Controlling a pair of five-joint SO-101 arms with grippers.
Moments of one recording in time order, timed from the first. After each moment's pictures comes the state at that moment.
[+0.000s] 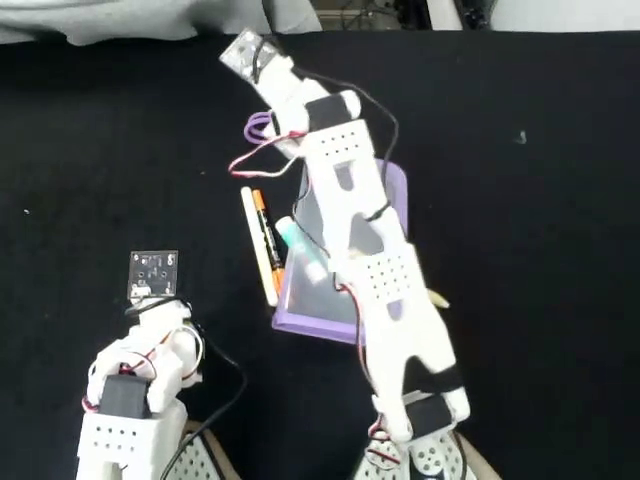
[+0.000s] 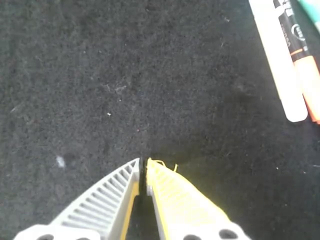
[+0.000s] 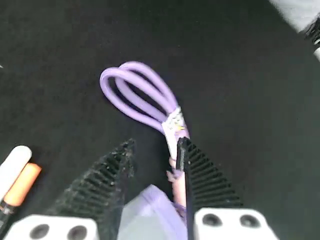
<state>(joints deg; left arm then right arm) 1.6 -104.0 96.2 72.8 5.5 -19.6 68.0 -82.2 76.8 31.7</state>
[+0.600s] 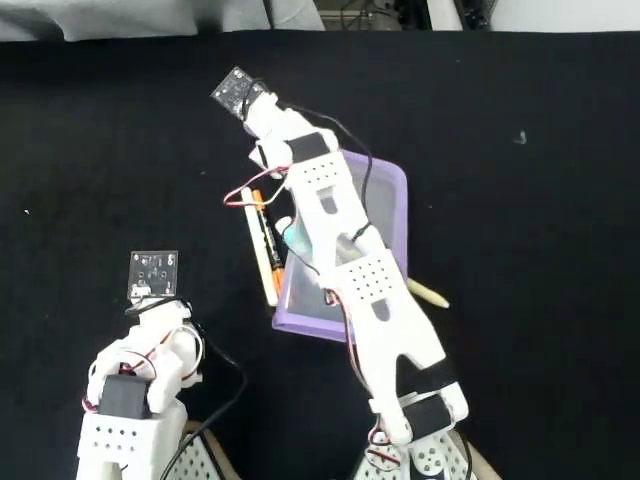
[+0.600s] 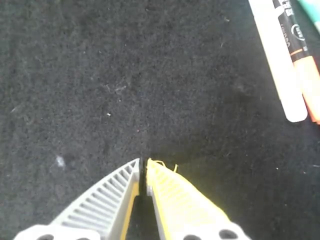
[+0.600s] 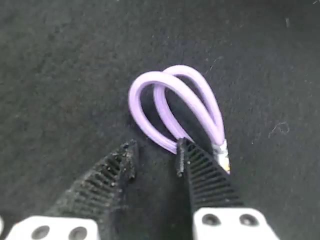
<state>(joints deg) 1.6 -104.0 96.2 72.8 5.5 -21.5 84.5 -86.0 58.5 31.6</state>
